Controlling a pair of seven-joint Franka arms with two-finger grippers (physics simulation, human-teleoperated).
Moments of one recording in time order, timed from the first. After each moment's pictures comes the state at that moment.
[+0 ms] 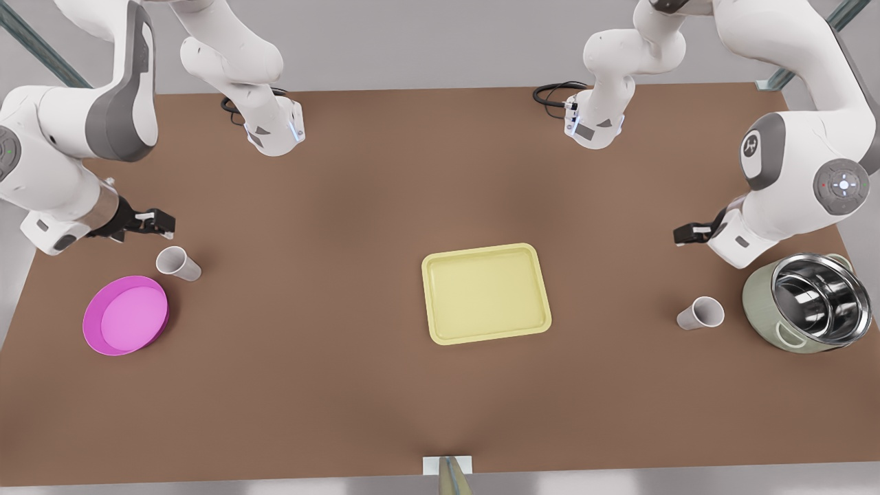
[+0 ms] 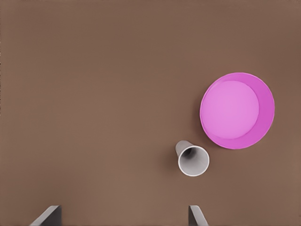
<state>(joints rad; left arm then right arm) -0.01 0.18 -0.02 -1.51 0.05 1.51 -0.03 -0.13 0.04 0.10 -1.62 -0.08 1.56 -0.11</state>
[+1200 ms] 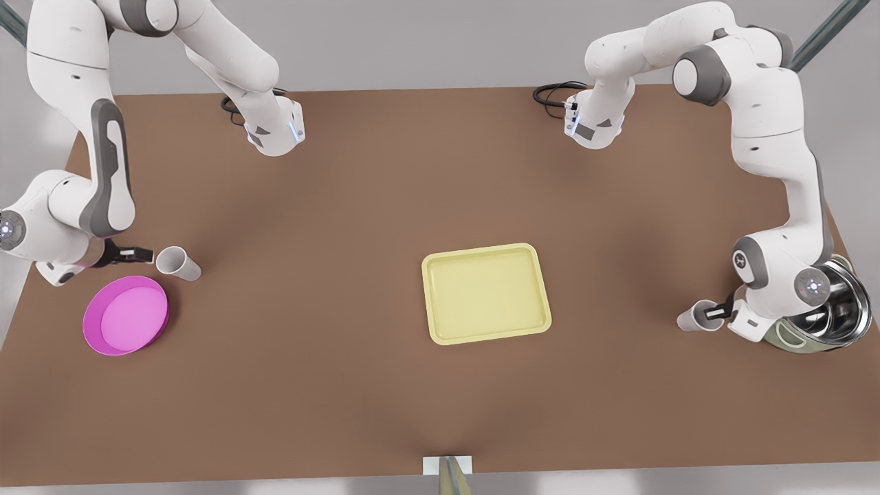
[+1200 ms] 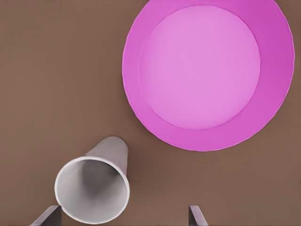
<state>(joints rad) 0.23 0.65 0.03 -1.63 0.05 2.21 0.03 -0.51 0.24 0.10 -2.02 -0.11 2.08 -0.36</state>
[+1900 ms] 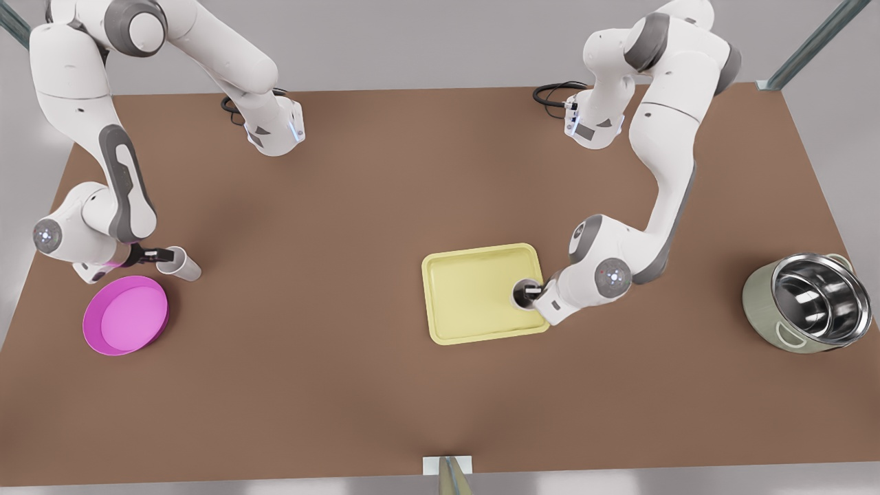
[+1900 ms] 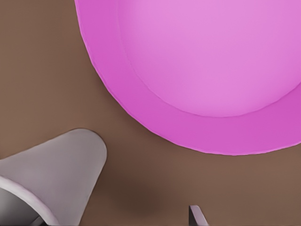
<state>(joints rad) -0.07 0.60 -0.37 -1.60 -0.03 2.07 -0.32 -0.58 0.36 0.10 -2.14 -0.10 2.29 -0.41</state>
